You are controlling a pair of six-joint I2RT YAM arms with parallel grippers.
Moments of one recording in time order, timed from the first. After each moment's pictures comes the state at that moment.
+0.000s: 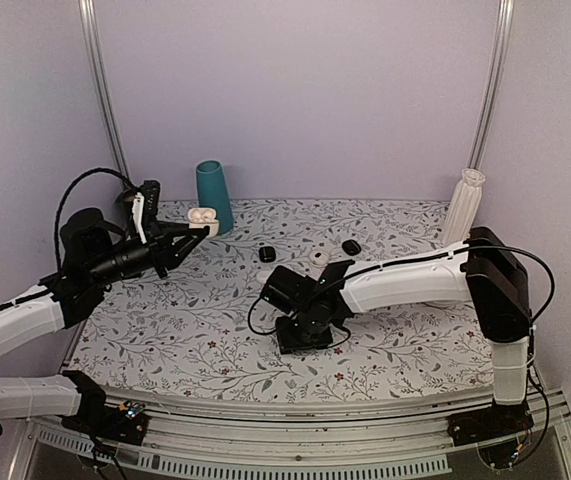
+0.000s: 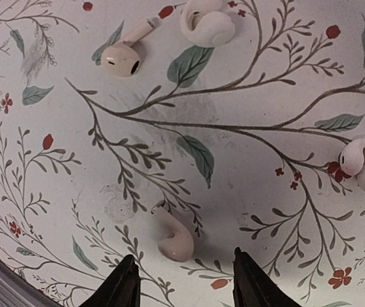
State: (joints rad) left arm -0.47 0.95 0.59 0.32 0.47 -0.24; right arm 1.13 2.06 1.49 -0.66 0.10 0.88
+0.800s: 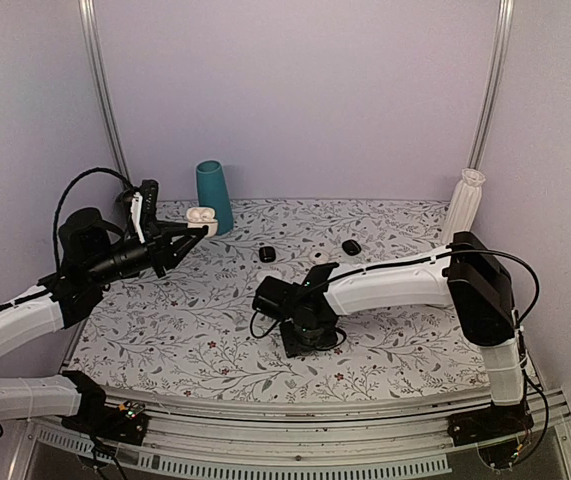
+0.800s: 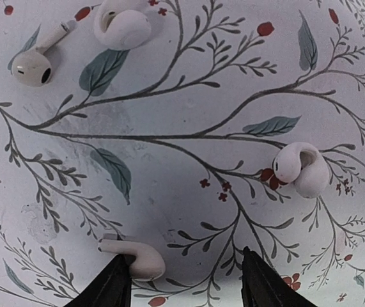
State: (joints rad) left arm -0.46 0.94 0.59 0.32 0.48 -0.24; right arm 1.16 2.16 1.61 -0.87 0.27 0.86
